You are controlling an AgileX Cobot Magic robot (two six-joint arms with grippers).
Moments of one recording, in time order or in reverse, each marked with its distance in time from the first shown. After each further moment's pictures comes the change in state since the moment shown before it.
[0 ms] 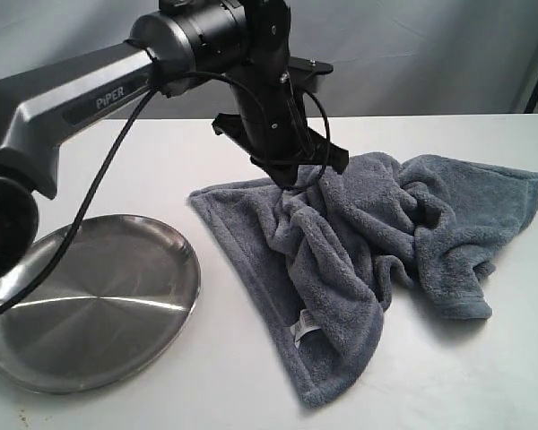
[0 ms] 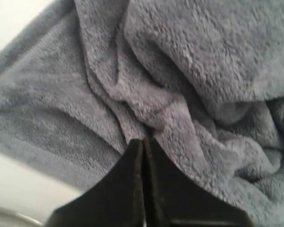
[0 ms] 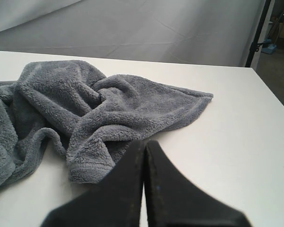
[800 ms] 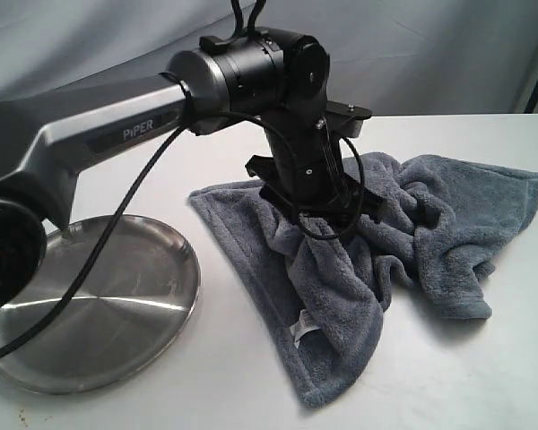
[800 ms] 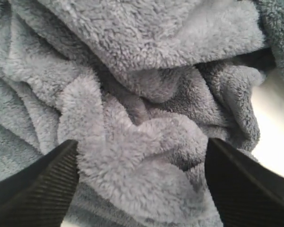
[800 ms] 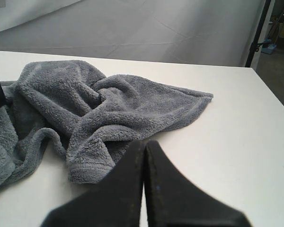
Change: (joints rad) left arm -0.090 -0.008 0.115 -0.076 -0.080 0.005; right arm 0.000 0.000 0.000 0.000 0.000 0.000
